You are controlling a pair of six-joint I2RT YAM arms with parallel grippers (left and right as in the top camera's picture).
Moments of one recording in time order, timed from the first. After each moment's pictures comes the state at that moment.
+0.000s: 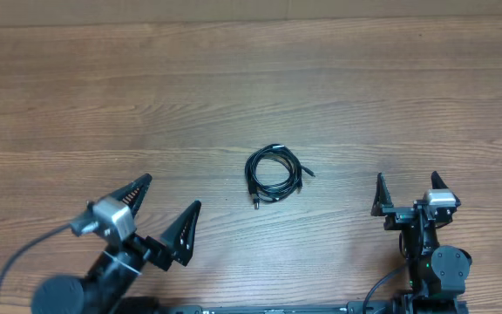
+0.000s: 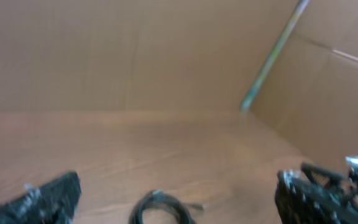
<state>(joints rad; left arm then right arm) 0.01 0.29 0.72 -0.50 0.56 -0.30 -0.03 0.01 0.02 -0.03 -0.04 -0.01</state>
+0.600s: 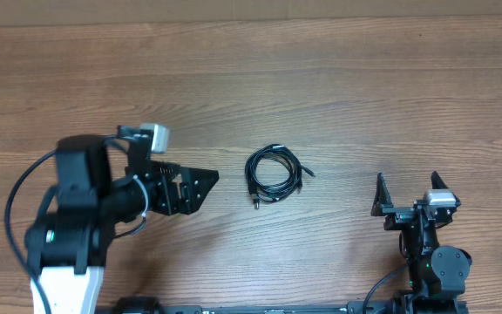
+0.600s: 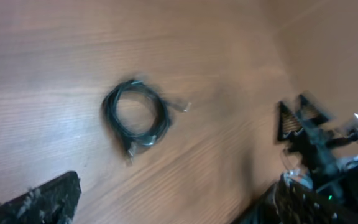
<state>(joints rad) -0.01 0.97 1.07 -0.98 0.71 -0.15 -0.03 0.01 0.02 -0.03 -0.04 -0.01</state>
